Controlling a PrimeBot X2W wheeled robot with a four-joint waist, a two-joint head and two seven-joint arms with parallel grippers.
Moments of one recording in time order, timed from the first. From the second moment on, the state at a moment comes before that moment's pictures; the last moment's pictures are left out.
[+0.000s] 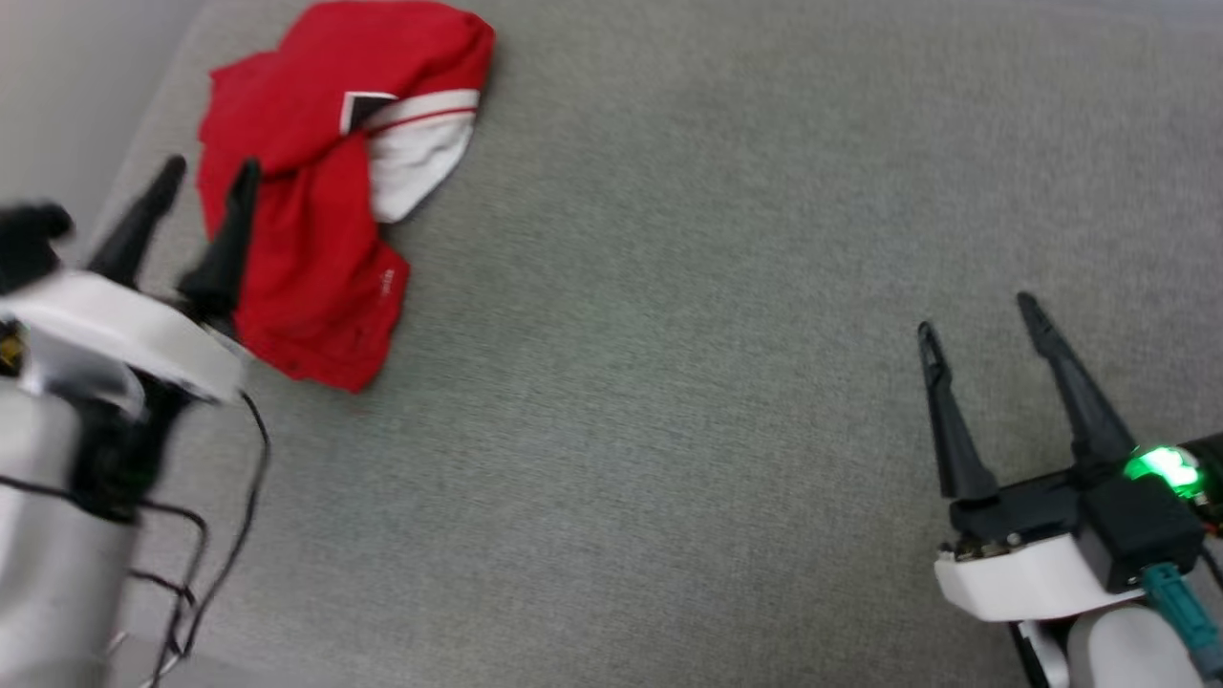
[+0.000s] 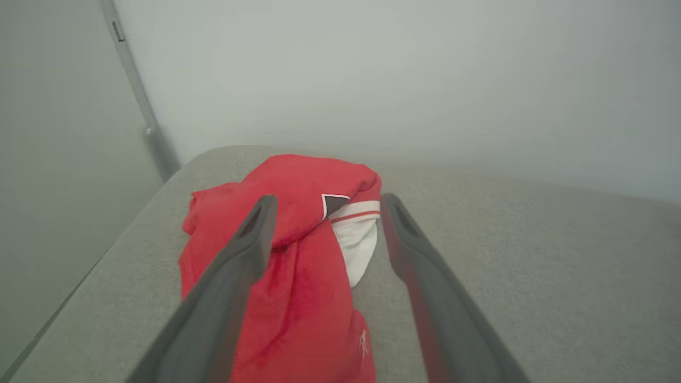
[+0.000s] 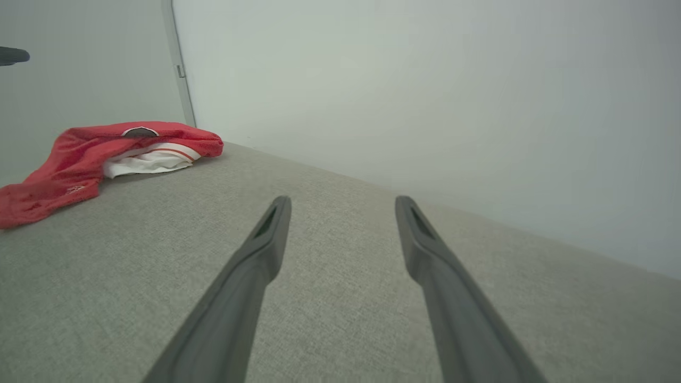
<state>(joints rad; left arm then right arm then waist) -0.51 0.47 -0.14 0.24 -0.71 -0.13 -0.04 -0.09 -0.06 0.07 -0.14 -0.15 0.13 -0.26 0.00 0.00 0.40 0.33</state>
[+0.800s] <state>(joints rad) -0.89 0.85 -0.37 0.56 -1.10 -0.13 0.60 -0.15 -0.06 0.06 -0.20 -0.18 0.13 -0.26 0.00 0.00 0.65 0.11</state>
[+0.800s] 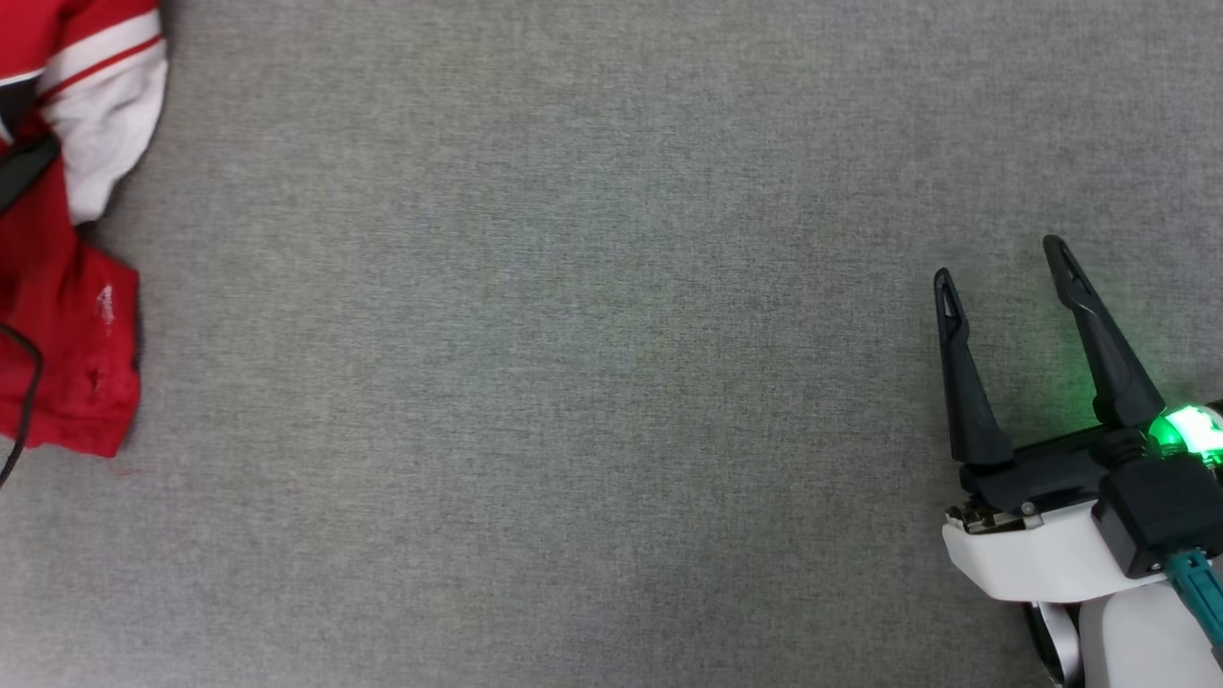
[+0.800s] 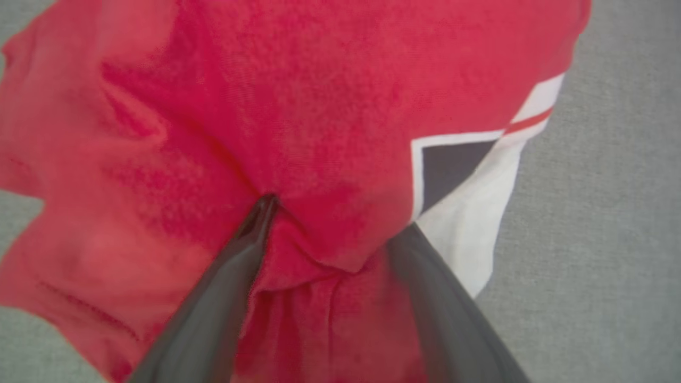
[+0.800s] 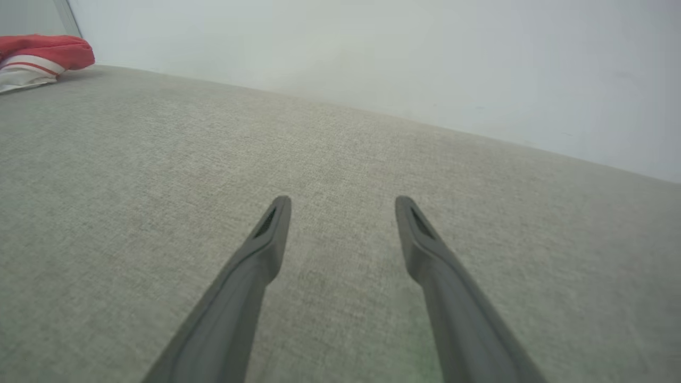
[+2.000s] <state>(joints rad) -0.83 0.79 -0.58 0.22 -1.03 -0.06 0.20 -0.08 -0.05 0.06 -0.11 -0.05 0.13 -0.26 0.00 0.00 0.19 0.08</state>
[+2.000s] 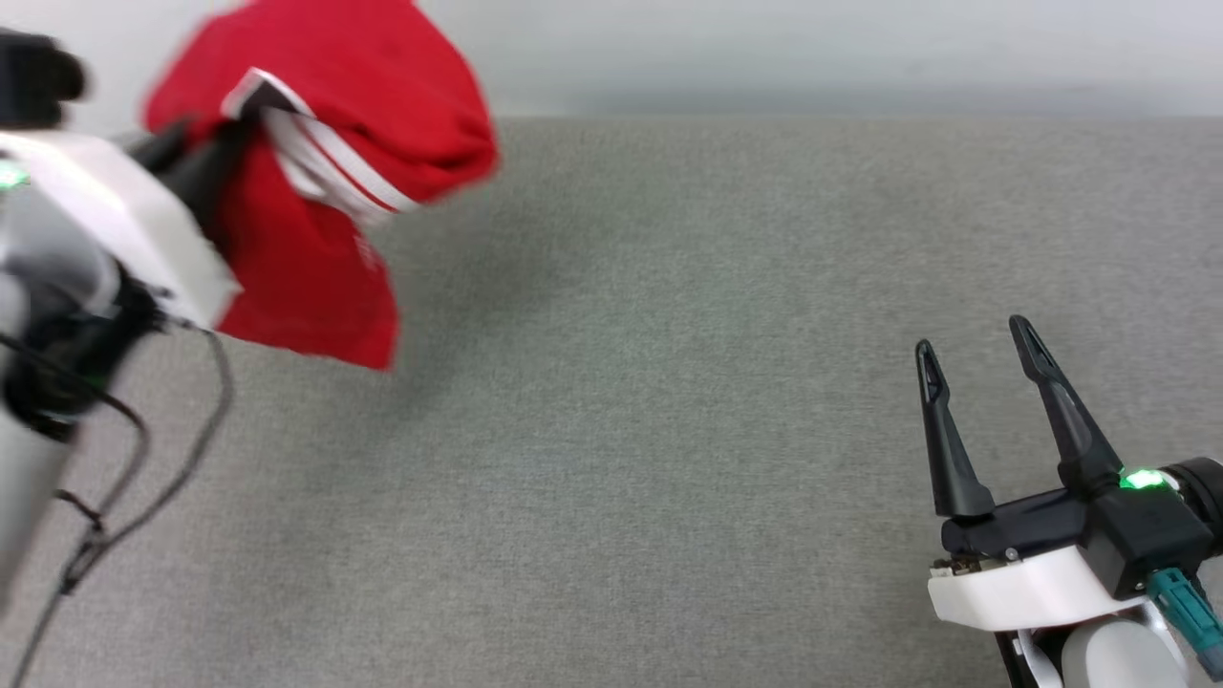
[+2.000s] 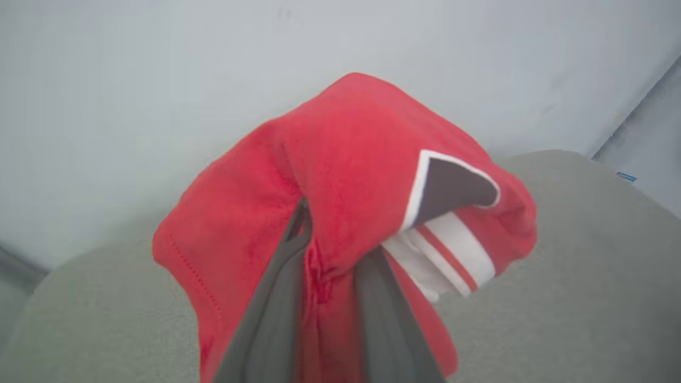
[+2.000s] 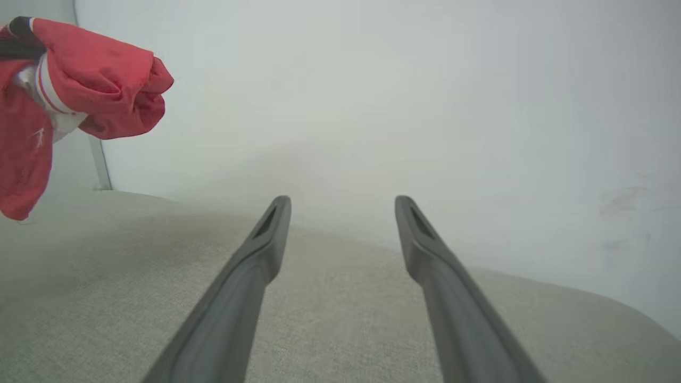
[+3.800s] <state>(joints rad) -0.03 0.35 -0.34 -0.02 -0.41 0.15 -0.26 0.02 -0.05 0.04 -0.12 -0.04 0.13 -0.26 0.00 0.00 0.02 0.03</state>
